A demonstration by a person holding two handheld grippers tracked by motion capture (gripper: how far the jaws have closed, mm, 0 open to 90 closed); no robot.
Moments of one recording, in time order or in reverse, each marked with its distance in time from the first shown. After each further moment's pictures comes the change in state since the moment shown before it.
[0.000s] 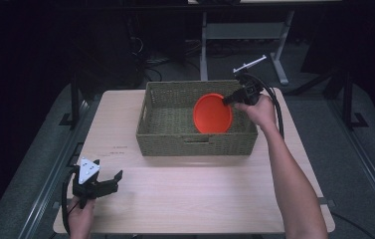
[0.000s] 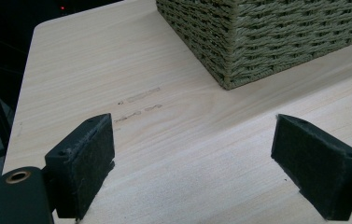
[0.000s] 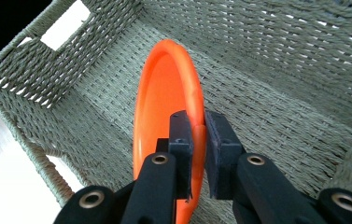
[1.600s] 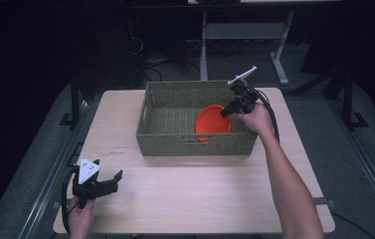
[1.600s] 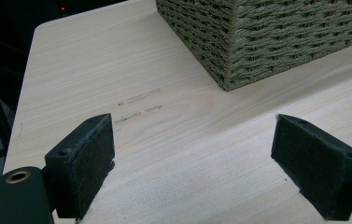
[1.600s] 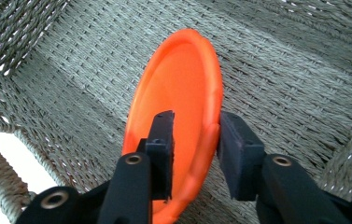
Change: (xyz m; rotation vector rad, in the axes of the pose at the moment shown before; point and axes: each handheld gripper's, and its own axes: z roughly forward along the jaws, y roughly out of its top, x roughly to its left) left arm 0.000 0.001 -0.001 0.002 -0.002 -0.002; right arm -0.009 -0.016 0.034 0.146 -0.041 0.027
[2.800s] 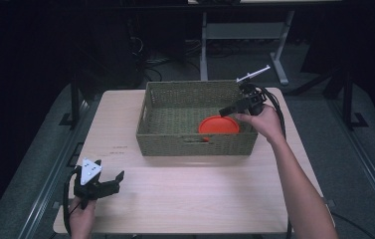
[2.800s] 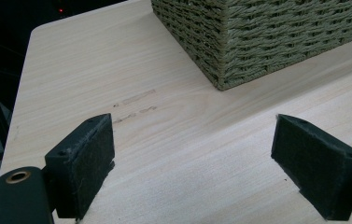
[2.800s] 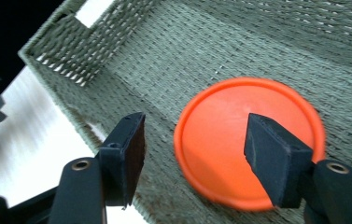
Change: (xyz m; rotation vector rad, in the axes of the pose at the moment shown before) left arm -0.005 0.001 0.000 0.000 -0.003 0.013; right arm 0.013 -0.019 -0.037 -0.118 0.156 -0.003
